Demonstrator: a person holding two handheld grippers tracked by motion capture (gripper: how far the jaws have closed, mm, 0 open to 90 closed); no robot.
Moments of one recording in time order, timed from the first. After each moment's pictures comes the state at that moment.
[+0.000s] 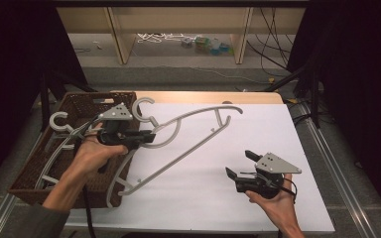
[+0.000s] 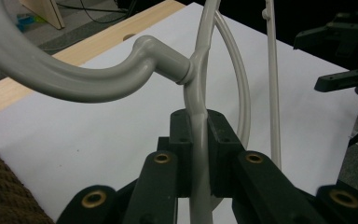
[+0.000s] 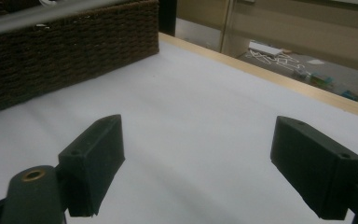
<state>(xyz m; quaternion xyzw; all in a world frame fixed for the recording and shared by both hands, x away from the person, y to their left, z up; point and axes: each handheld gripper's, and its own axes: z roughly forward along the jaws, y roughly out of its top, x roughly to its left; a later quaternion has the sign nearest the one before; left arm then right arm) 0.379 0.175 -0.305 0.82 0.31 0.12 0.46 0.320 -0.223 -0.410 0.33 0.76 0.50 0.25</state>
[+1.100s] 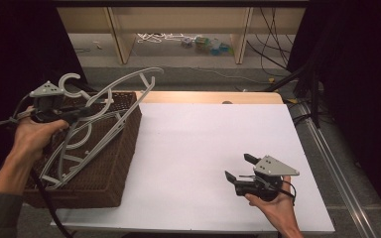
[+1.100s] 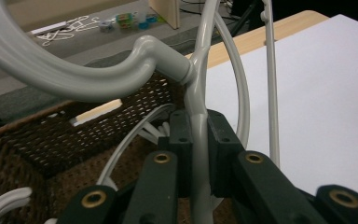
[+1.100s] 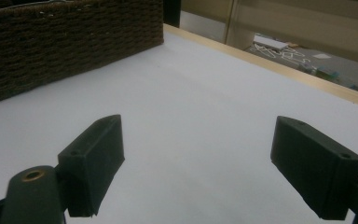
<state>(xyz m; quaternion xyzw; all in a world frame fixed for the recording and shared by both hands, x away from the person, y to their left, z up) 0.416 0.319 -0.296 0.75 0.45 0.25 0.41 0.317 -0.222 -0.416 0.33 0.77 0.49 0.25</state>
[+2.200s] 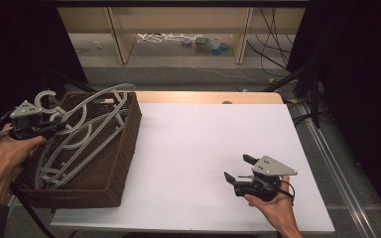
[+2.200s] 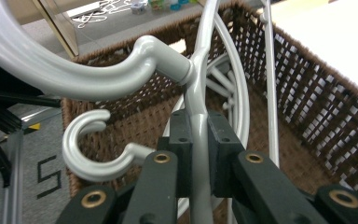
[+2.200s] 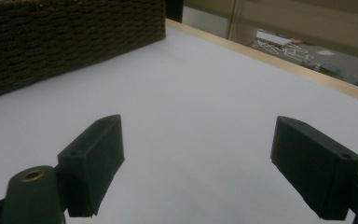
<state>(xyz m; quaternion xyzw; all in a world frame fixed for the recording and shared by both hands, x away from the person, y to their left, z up) 0.407 0.391 -0.353 0.75 0.47 0.28 0.36 0.318 -0.220 -0.418 0.33 0.77 0.49 0.24</state>
